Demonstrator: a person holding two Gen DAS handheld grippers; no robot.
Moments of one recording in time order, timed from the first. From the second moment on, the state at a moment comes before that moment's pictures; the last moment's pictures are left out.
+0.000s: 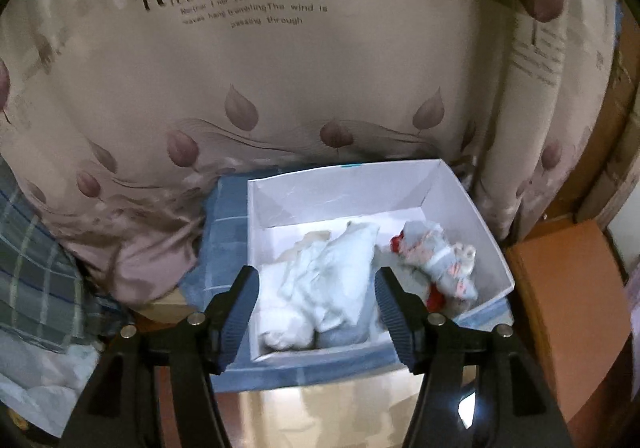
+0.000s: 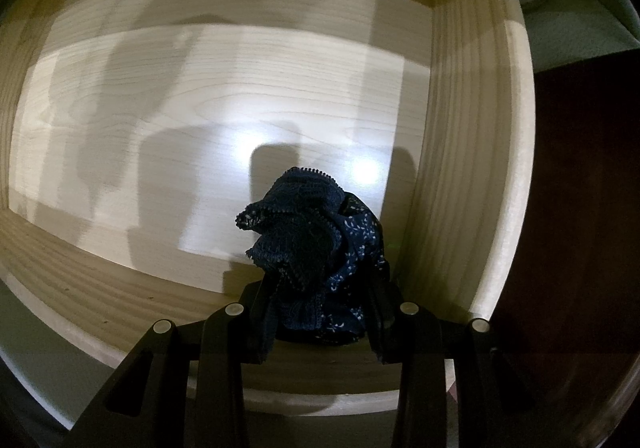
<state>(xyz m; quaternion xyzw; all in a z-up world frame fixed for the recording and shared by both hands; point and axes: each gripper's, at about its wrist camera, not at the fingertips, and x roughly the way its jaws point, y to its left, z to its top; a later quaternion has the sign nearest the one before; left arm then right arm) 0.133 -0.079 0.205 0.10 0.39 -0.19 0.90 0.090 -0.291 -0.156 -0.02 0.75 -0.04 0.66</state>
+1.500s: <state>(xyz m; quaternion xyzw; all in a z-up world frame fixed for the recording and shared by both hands) 0.007 0.009 -0.024 0.03 0.45 -0.08 0.89 0.057 -0.308 -0.039 0.06 0.54 0.01 0.84</state>
